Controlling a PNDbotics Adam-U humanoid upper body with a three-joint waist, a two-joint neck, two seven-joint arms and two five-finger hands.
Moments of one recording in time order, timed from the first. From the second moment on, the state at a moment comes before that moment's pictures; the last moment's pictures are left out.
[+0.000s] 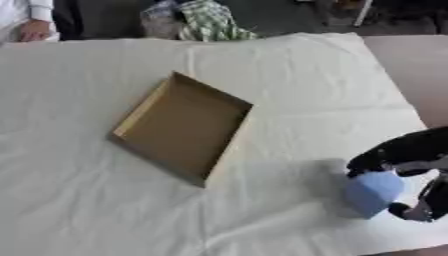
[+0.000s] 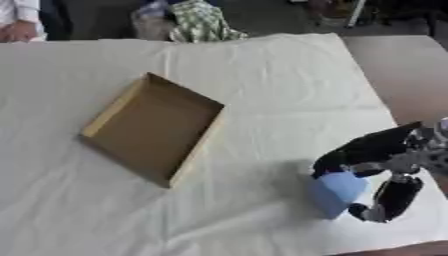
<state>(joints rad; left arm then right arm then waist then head) -0.31 0.28 0.05 -1.99 0.02 -0.18 -0.03 -0.16 -1.18 0.24 -1.94 0.51 -0.18 0.89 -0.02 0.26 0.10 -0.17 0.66</state>
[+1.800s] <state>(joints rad) -0.31 0.28 0.05 -1.99 0.02 -0.19 -0.03 -0.17 -1.18 0.20 -1.98 0.50 -0.15 0.76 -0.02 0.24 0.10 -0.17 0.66</state>
